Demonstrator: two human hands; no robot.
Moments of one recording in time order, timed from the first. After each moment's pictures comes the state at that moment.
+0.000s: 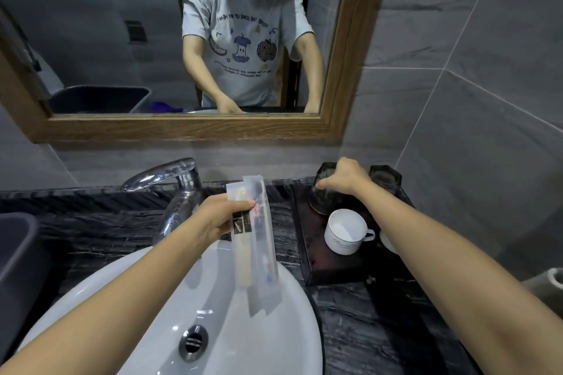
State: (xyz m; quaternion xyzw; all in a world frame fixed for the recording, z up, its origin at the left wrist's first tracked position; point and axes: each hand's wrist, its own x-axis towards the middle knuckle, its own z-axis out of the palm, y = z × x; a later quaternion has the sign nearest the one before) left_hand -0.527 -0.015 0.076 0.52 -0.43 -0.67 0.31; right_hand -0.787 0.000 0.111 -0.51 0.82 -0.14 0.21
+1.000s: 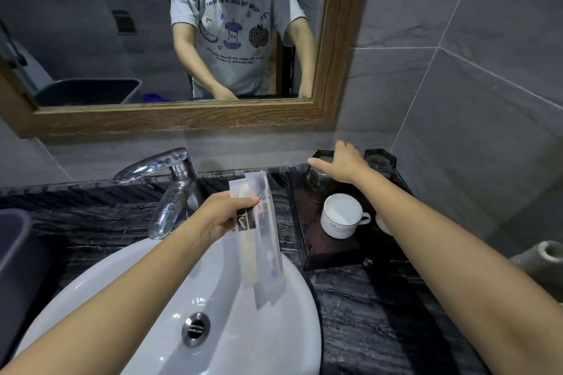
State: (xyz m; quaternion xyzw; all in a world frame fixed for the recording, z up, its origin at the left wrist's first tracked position) left_hand -0.536 -0.002 0.065 0.50 -0.43 -0.69 0.29; right_hand -0.792 0.008 0.104 -0.53 0.81 -0.15 0.19
